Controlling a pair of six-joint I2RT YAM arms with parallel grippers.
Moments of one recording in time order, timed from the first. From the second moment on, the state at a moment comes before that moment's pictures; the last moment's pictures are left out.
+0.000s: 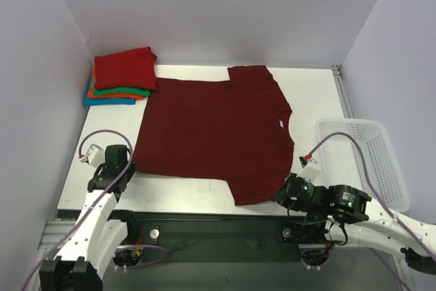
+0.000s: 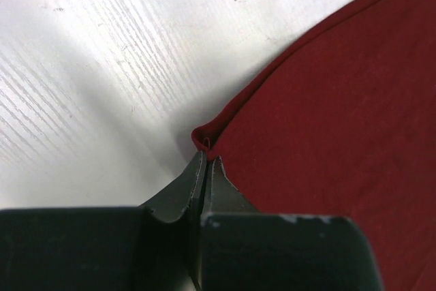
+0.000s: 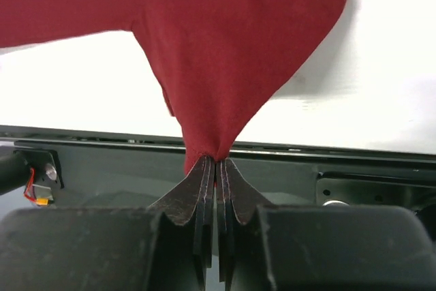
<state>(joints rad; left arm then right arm) -0.05 0.76 0.39 -0.52 -0.37 -1.08 1.17 0.50 0.59 -1.08 0.40 1.31</state>
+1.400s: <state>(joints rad) -0.05 1.67 1.06 -0.28 -0.23 -1.03 0.30 1.43 1.26 -0.71 0.07 0.53</state>
